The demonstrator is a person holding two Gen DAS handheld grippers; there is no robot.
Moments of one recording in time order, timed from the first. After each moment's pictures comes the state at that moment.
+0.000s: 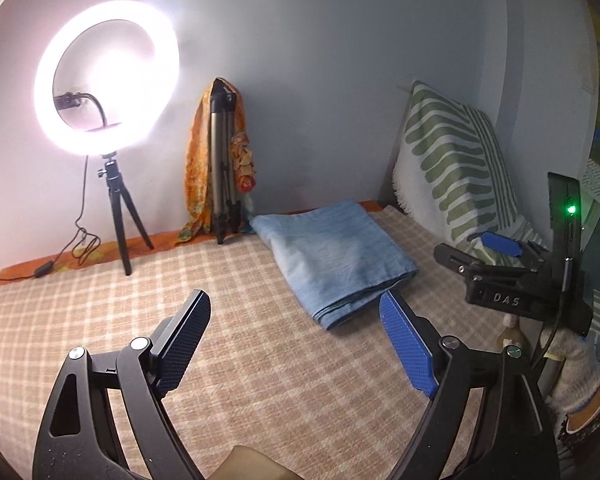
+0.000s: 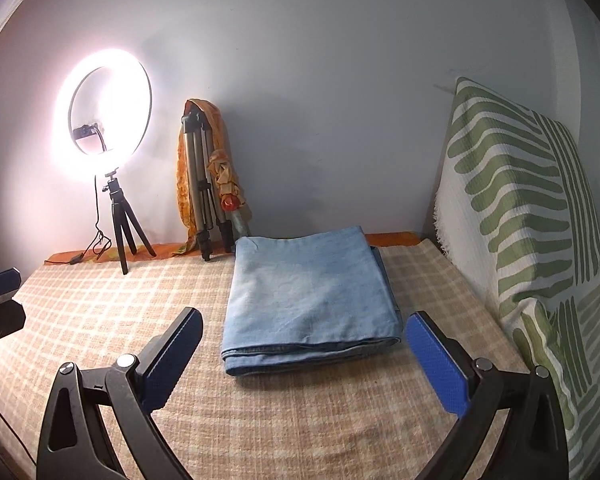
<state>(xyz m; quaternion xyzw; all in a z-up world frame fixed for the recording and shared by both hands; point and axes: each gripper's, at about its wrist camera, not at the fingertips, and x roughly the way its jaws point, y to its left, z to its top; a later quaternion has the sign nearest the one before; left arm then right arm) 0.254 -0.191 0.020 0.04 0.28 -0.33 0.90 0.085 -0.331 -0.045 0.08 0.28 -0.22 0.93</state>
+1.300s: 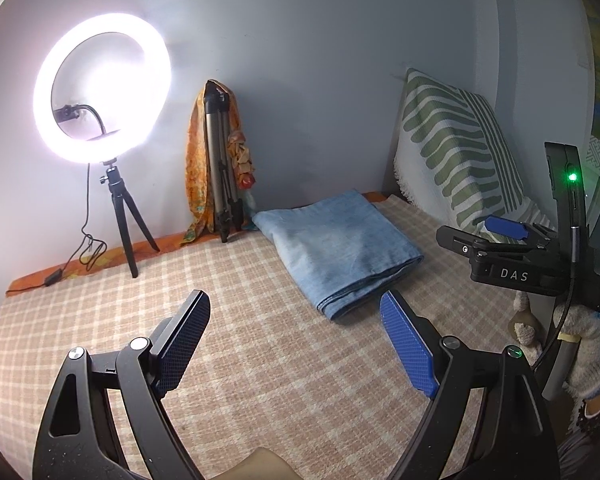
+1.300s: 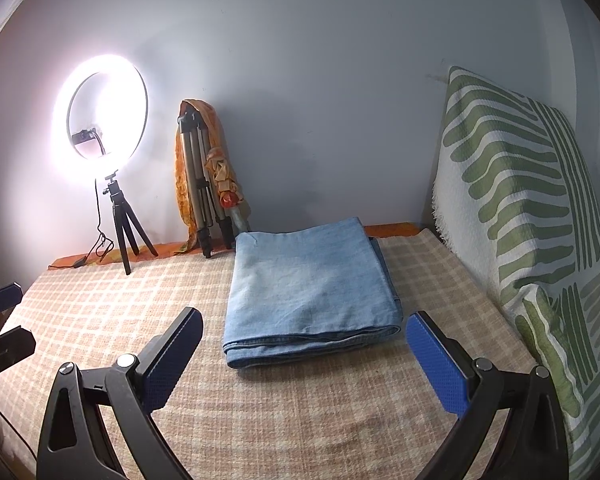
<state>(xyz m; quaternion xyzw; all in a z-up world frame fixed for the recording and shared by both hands) 0.240 -0.197 0.013 0.08 0.27 -0.32 0.90 0.079 -0.333 -0.049 0.09 0.28 -0.22 0.93</state>
